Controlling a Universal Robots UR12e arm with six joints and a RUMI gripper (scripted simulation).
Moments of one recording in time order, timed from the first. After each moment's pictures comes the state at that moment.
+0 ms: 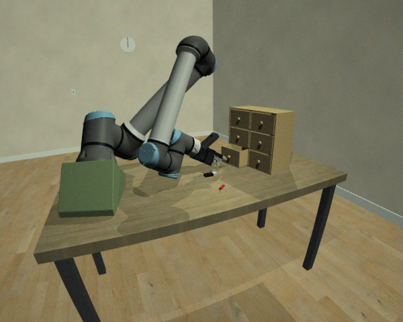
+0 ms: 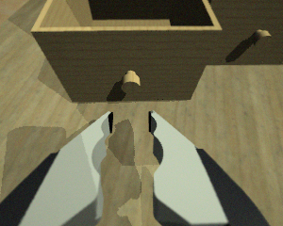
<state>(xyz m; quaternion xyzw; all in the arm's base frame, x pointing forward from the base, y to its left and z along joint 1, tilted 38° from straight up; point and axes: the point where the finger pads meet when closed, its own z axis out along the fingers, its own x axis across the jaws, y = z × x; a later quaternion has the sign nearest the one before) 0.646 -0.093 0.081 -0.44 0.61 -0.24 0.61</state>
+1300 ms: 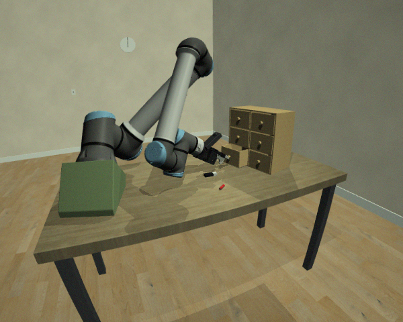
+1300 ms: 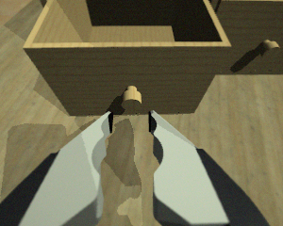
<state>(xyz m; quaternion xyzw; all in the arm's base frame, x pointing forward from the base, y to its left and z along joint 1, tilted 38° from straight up) 0.664 -0.093 0.087 -0.44 0.61 -0.24 0.61</state>
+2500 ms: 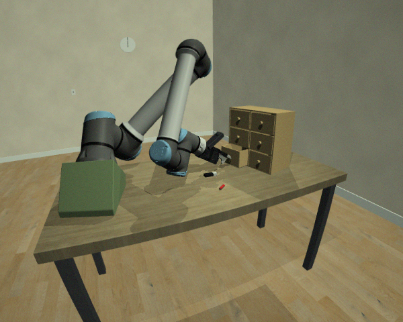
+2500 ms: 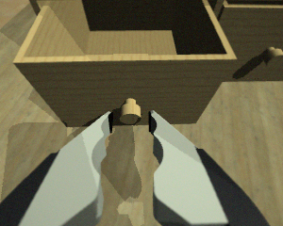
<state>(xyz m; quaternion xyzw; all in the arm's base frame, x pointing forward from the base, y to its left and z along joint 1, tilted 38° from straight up) 0.678 -0.094 0.091 -0.44 0.61 -0.24 0.61</state>
